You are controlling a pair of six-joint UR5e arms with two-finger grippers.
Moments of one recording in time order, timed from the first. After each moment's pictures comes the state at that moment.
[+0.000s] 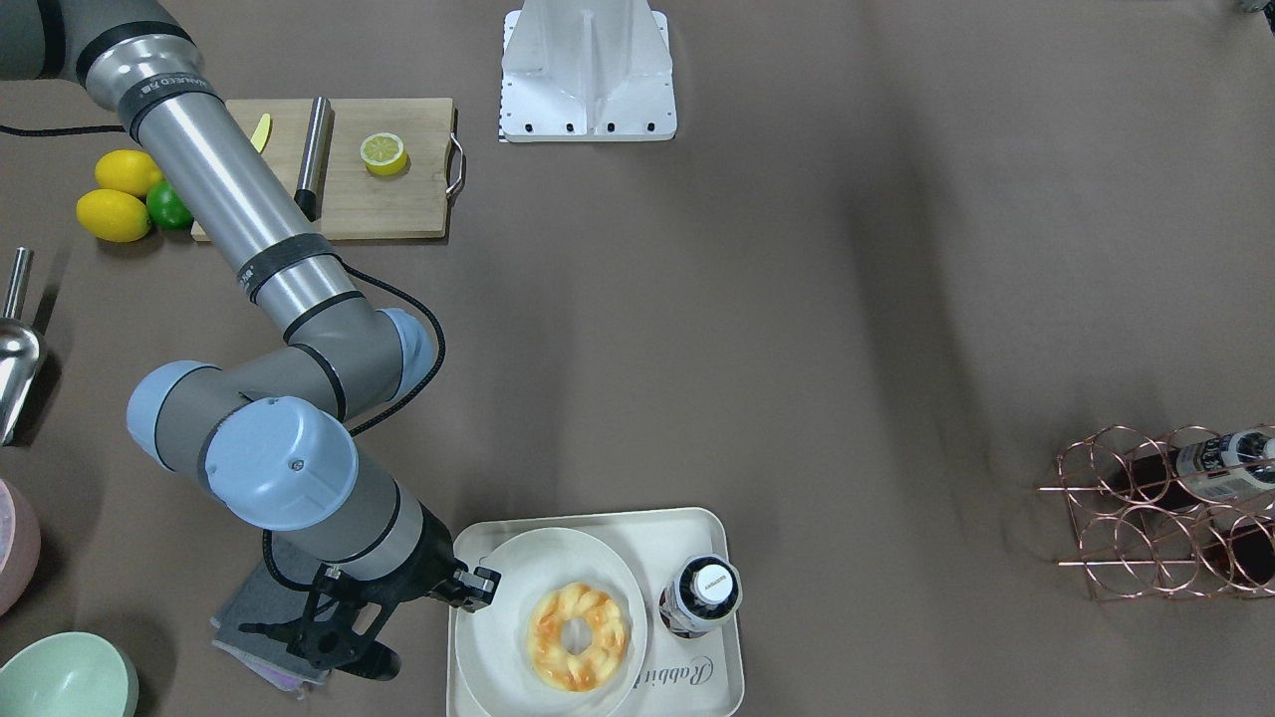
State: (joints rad) left arm -1.64 -1.41 -1.75 -1.56 -2.36 -0.10; right arm 0.91 -0.51 0.69 -0.87 2.12 1.34
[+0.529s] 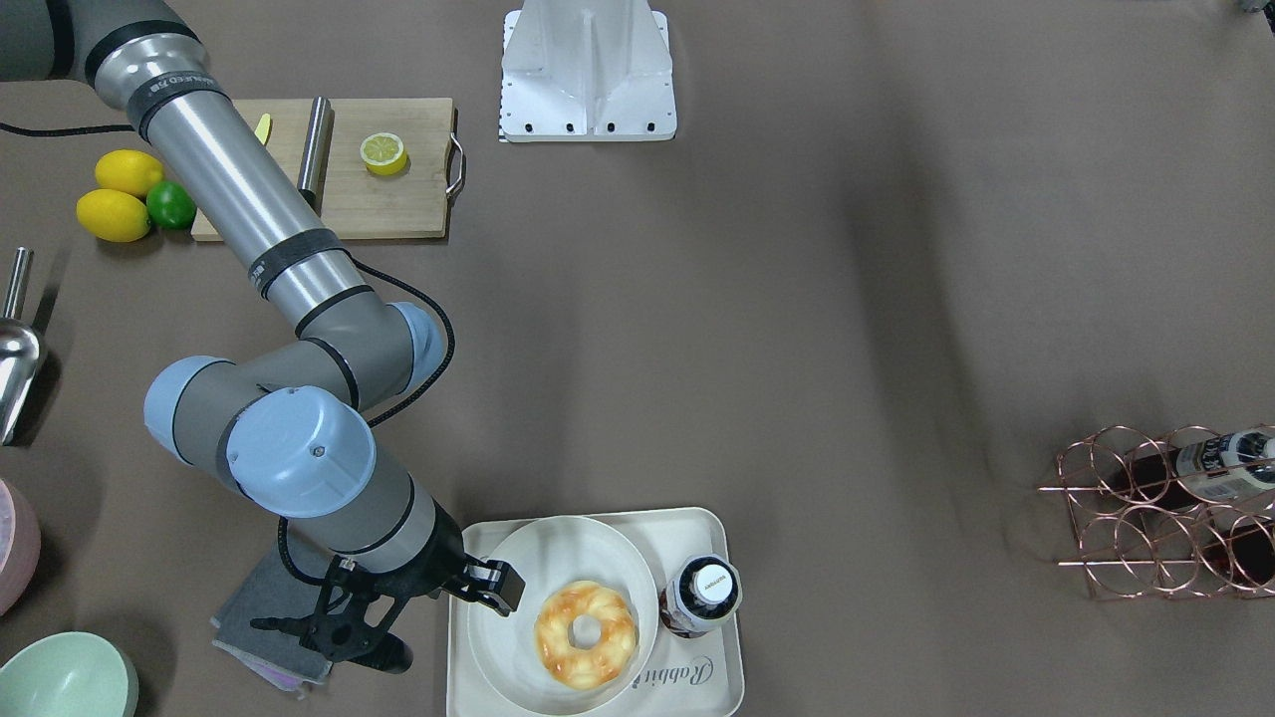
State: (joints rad) left arm -1.64 -1.41 -1.75 -1.56 -2.36 -0.10; right arm 0.89 -0.51 0.71 -0.87 2.08 1.34
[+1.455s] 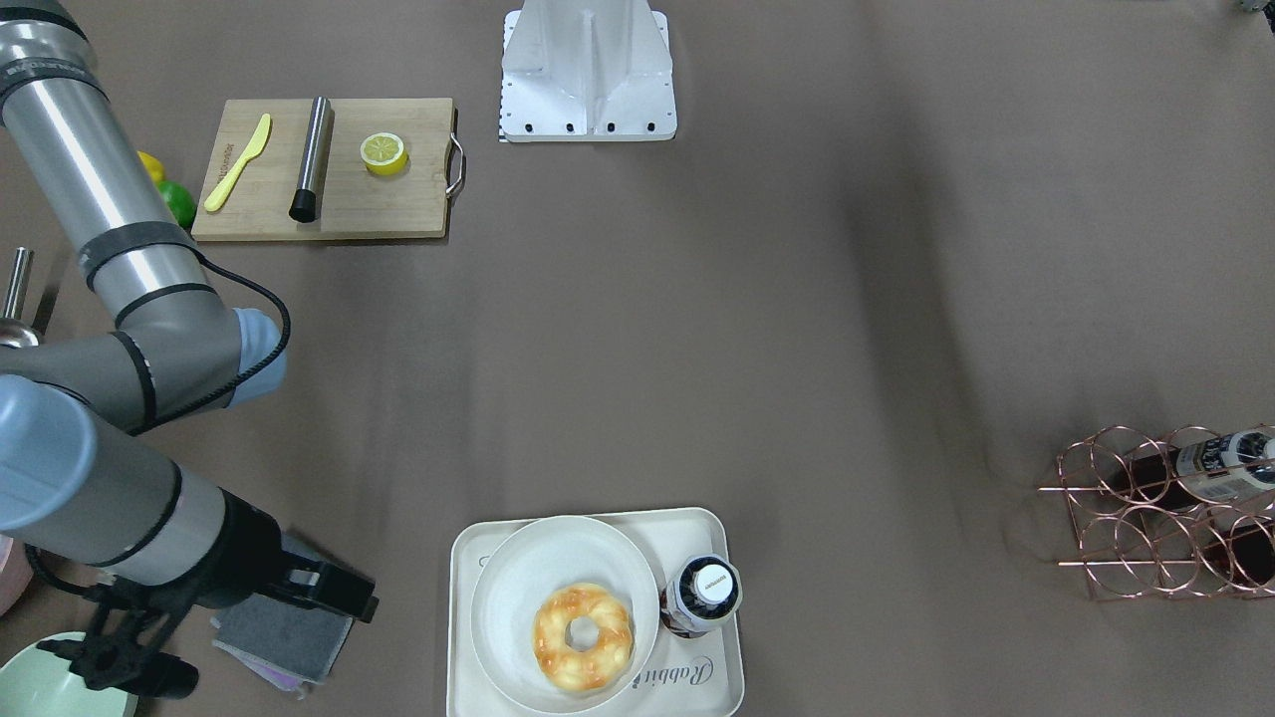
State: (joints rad) left arm -1.64 -1.42 -1.75 -1.56 -2.36 -0.10; right arm 1.05 -0.70 0.94 -0.92 2.27 1.25
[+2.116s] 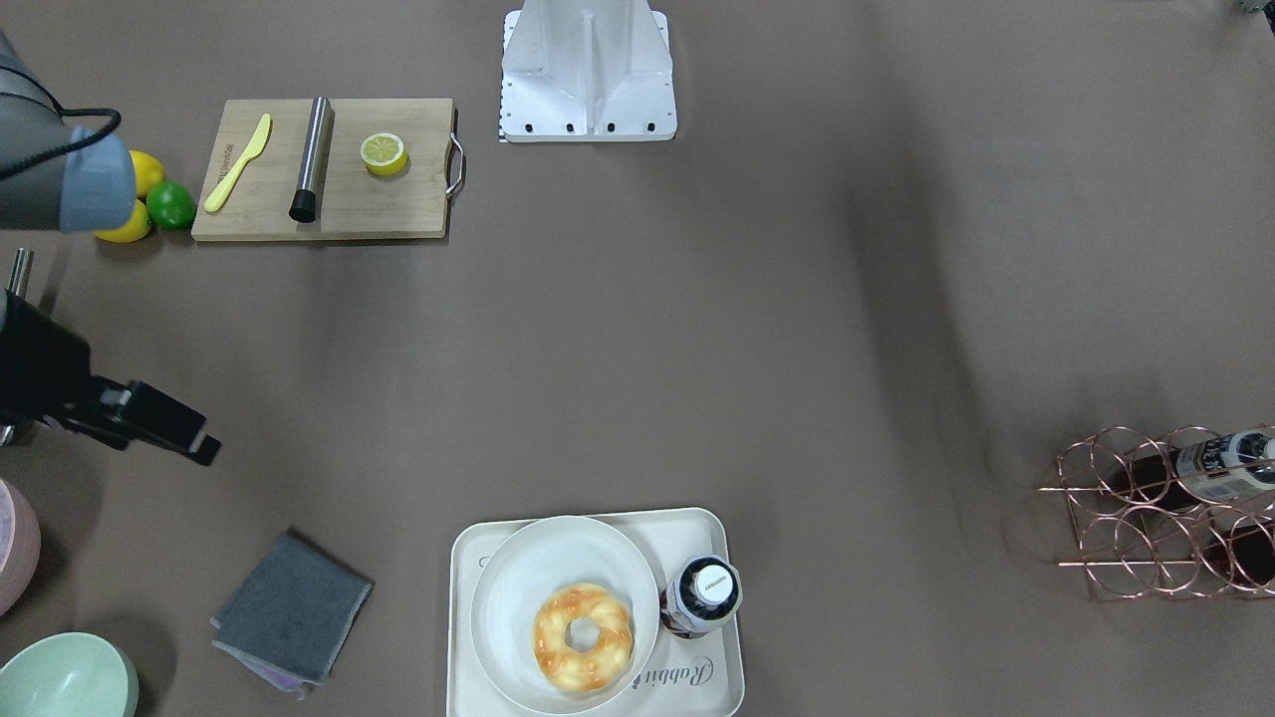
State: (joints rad) left arm -1.64 -1.41 -1.75 -1.56 -2.36 -0.10; right arm 1.16 -1.03 1.58 -1.40 2.37 1.06
